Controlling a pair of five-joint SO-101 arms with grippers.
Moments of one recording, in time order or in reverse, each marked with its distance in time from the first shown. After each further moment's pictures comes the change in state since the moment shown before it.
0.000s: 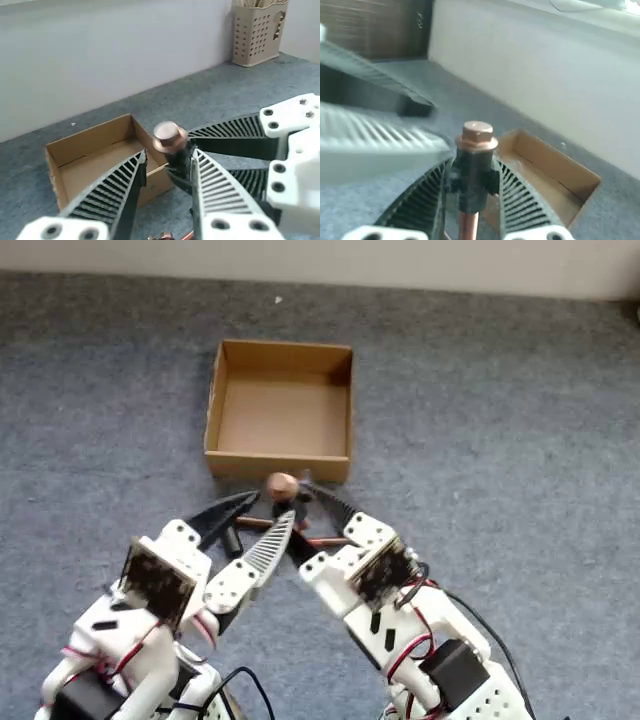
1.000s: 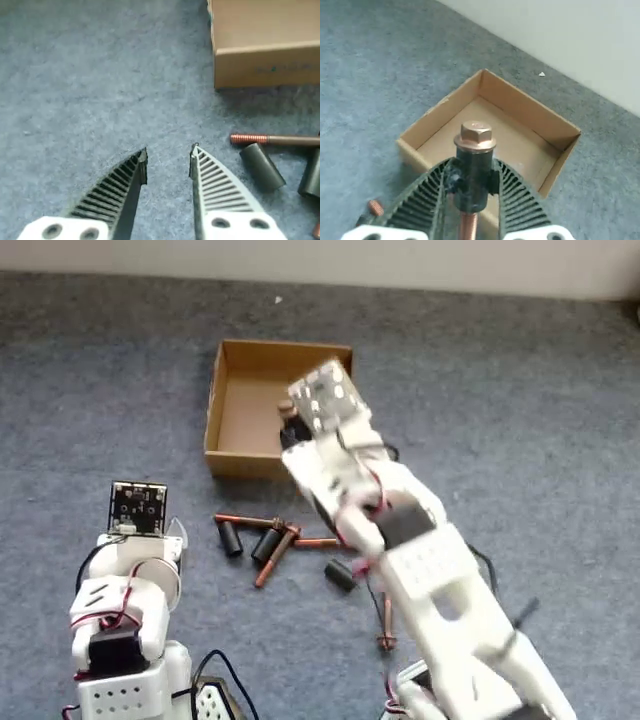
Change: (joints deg) left arm -41.1 0.5 28.7 -1.2 -7.8; right arm 9.8 64.5 -41.9 -0.4 -0.9
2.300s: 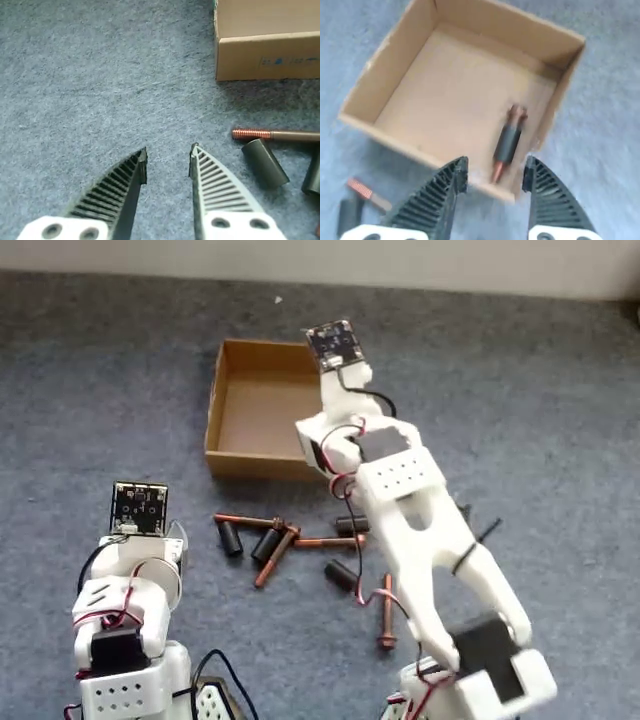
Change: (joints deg) left arm -0.4 0.0 0.8 -0.4 0.0; right arm 4.9 19.6 -18.1 21.4 -9.8
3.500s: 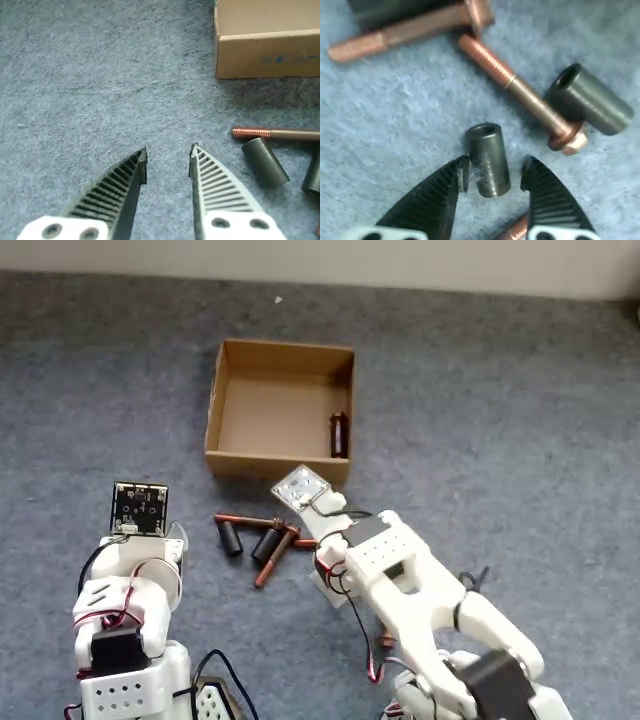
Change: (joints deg) left arm 0.0 0.0 0.4 -0.2 0.0; right arm -9.1 -6.1 35.5 4.5 12.4
